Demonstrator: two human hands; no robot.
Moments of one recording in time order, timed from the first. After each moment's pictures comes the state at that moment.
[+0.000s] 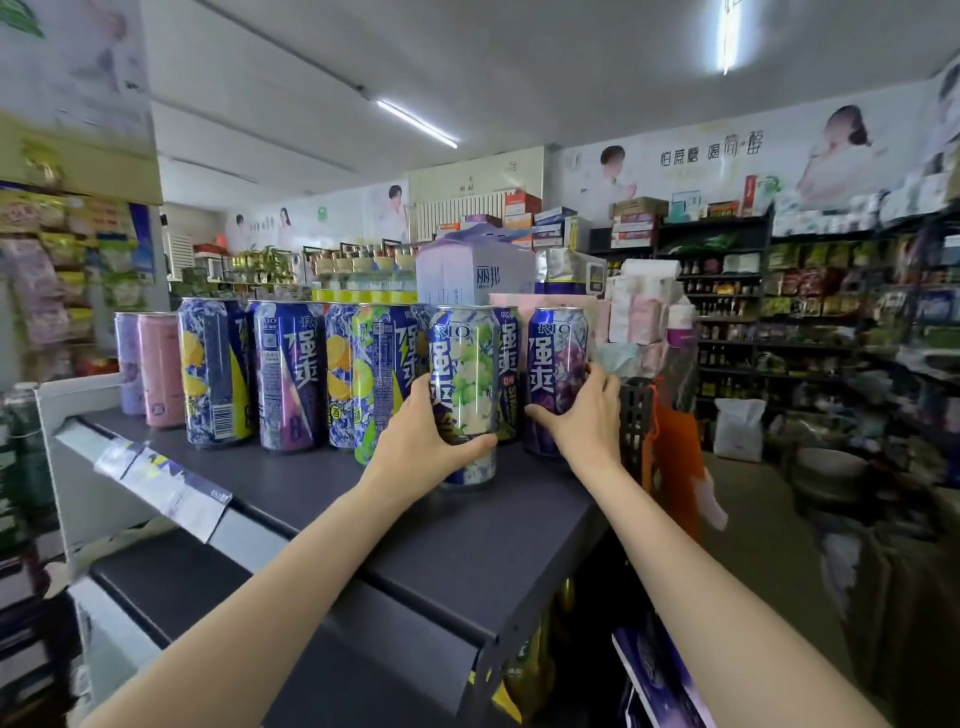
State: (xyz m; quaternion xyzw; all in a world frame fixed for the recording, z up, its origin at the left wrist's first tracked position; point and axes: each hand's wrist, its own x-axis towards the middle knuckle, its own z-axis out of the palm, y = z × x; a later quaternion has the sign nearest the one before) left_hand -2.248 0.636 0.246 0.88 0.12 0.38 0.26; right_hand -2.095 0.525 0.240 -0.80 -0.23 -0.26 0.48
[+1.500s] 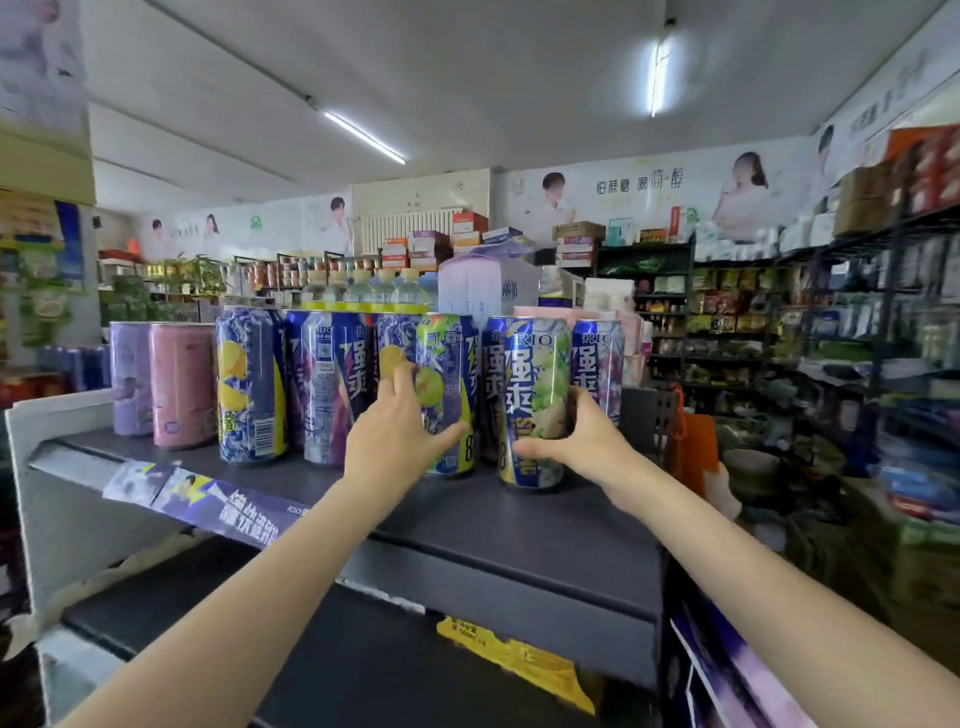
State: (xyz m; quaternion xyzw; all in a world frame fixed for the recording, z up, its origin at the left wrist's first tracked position) left_hand -2.278 0.723 0.251 0.89 0.15 0.42 0.13; right_hand -2.180 0.548 0.247 -0.79 -0.30 -0.03 0.54
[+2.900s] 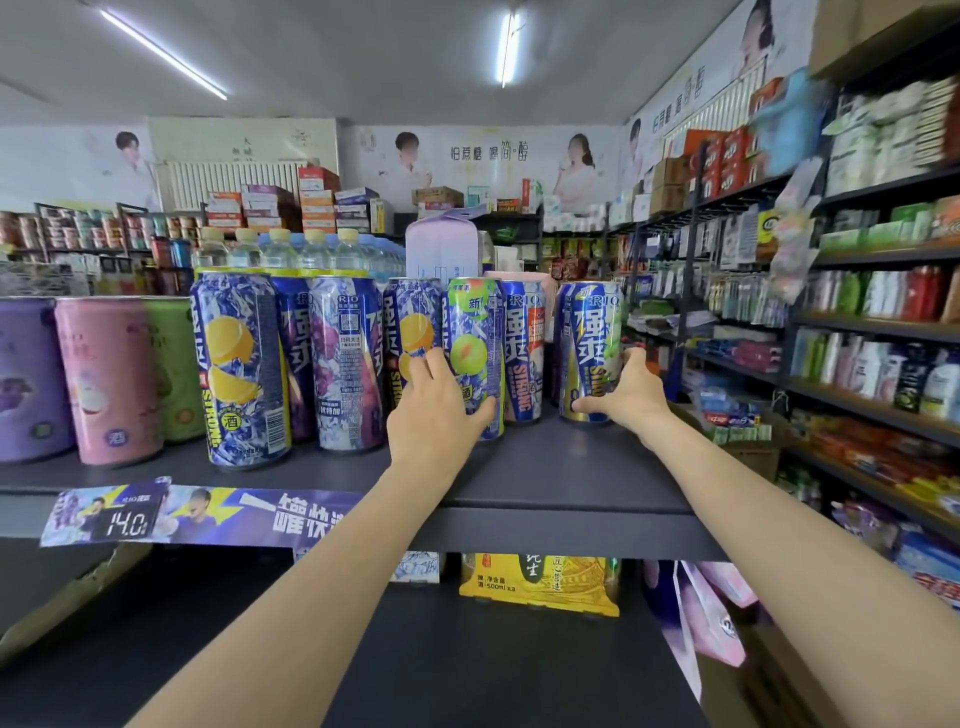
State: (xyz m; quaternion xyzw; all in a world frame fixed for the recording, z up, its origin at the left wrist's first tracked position) left_hand -2.273 0.766 0.236 0.91 0.02 0.39 0.14; right_hand -2.204 0.564 0.250 -0.88 0.02 -0.21 0.42
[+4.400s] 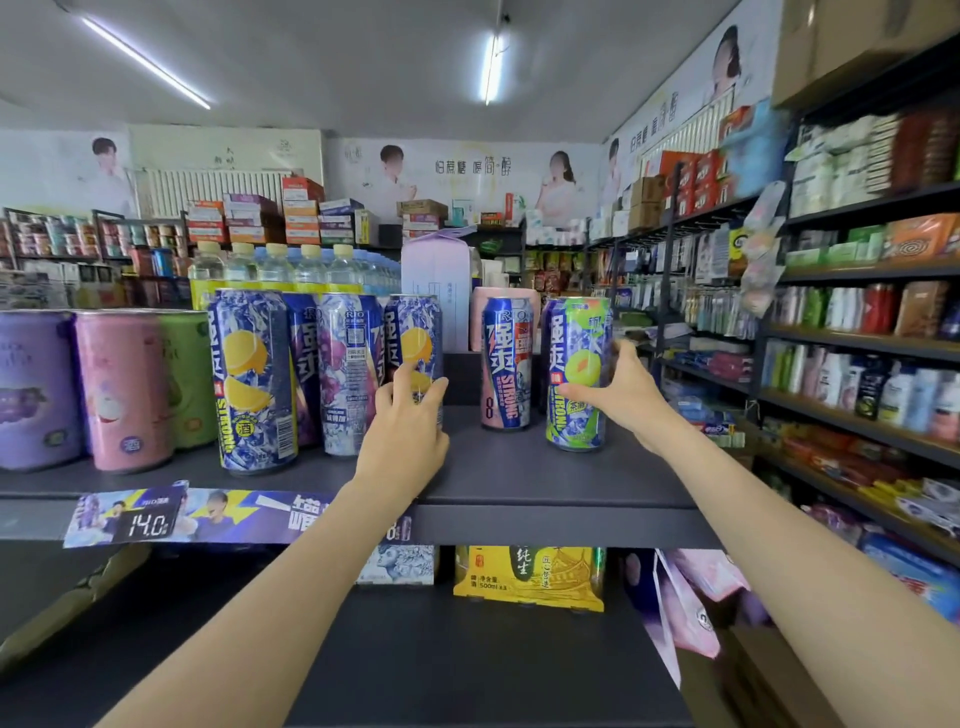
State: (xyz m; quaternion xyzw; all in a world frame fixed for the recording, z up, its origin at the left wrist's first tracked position) left_hand -2.297 0.799 0.232 0.93 -0.08 0.35 0.09; right_hand -2.260 0.565 0.271 -0.83 -0.09 -0.22 0.51
